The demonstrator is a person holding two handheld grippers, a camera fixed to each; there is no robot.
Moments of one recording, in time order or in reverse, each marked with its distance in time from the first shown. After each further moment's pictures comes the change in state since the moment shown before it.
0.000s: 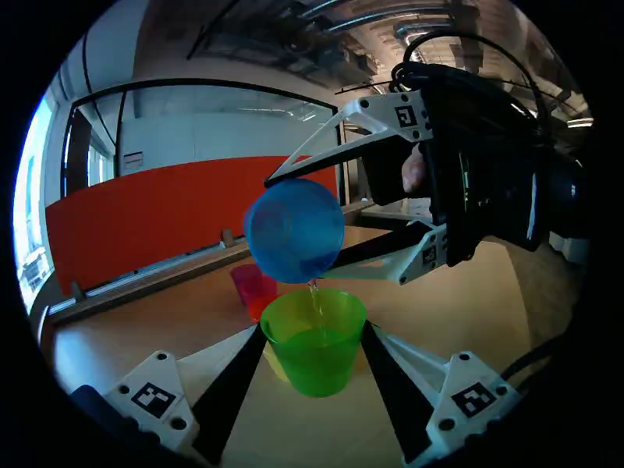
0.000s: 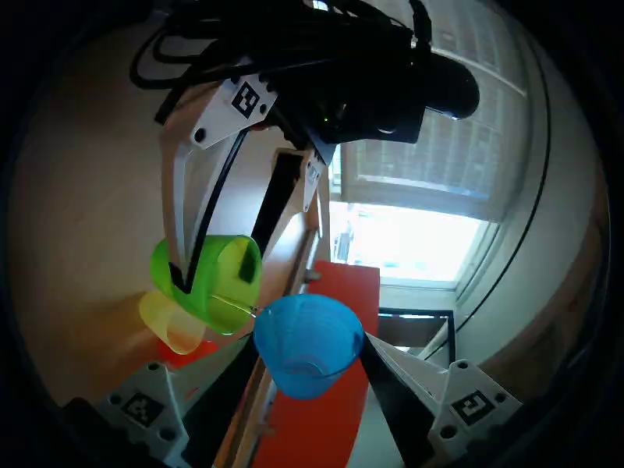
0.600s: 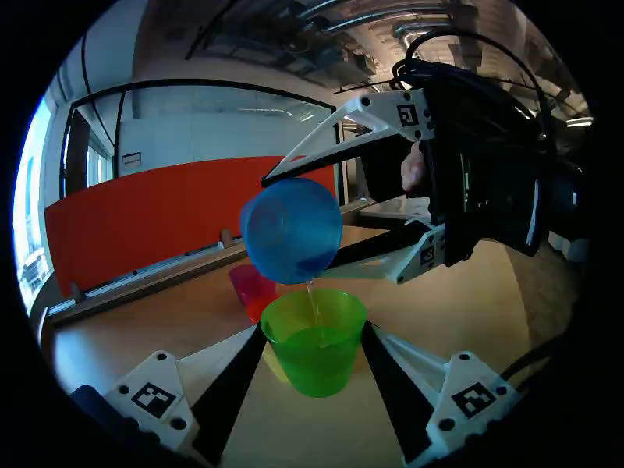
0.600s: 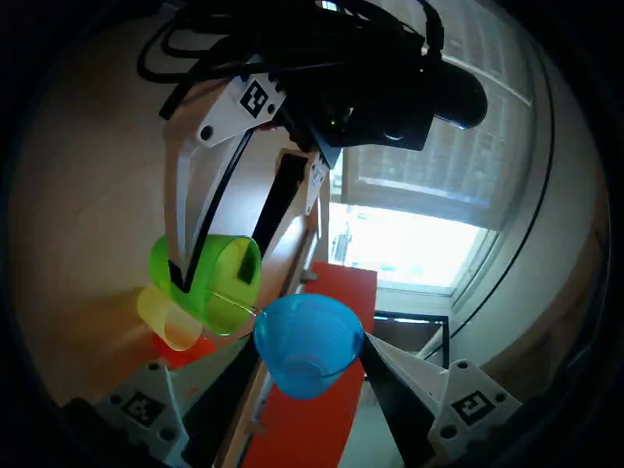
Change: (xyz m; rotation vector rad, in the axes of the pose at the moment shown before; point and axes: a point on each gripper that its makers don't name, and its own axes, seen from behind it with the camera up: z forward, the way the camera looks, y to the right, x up) left arm 0.000 0.002 0.000 -0.004 -0.001 0.003; right arm 0.003 -0.001 0.000 -0.011 0.000 -0.040
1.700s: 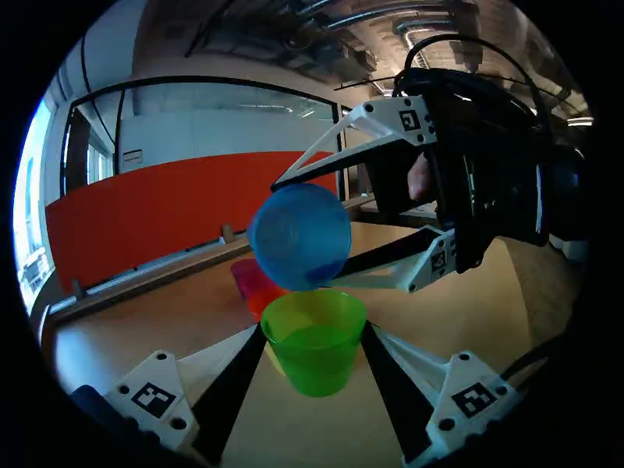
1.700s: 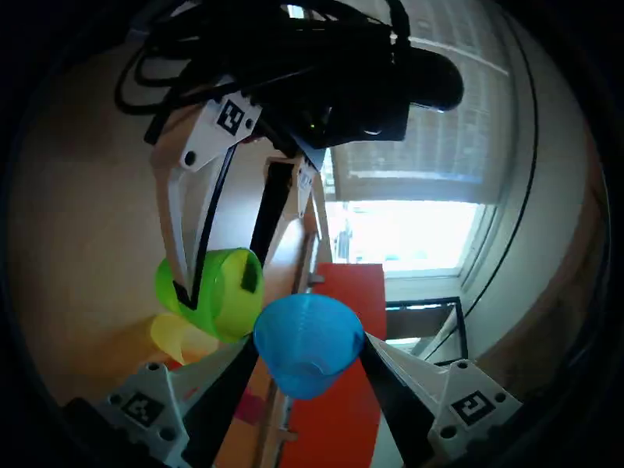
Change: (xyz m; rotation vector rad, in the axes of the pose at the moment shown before) left arm -0.008 -0.004 -0.007 0.003 -0.019 0.000; right arm 0.011 -0.007 -0.003 0.002 0.014 0.185
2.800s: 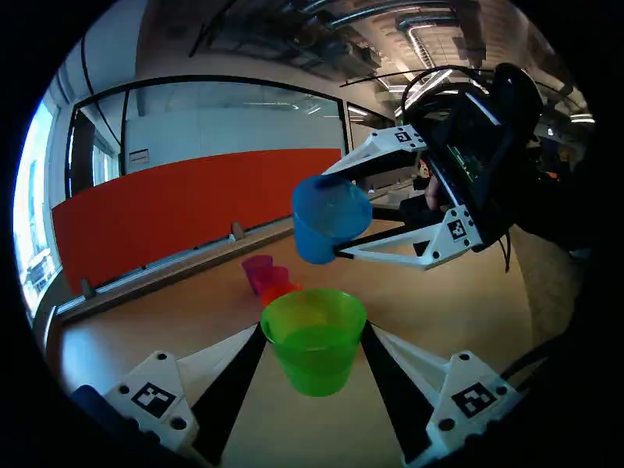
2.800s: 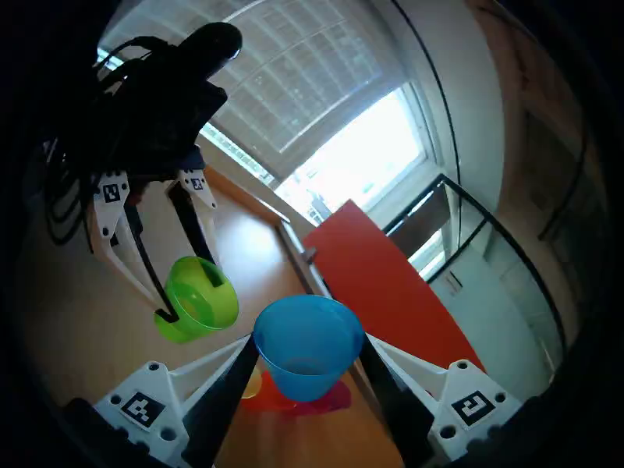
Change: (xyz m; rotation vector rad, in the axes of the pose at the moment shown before) left arm -0.002 -0.011 -0.014 0.036 -0.019 0.010; right arm -0.052 0.000 -0.030 -0.062 -0.068 0.714
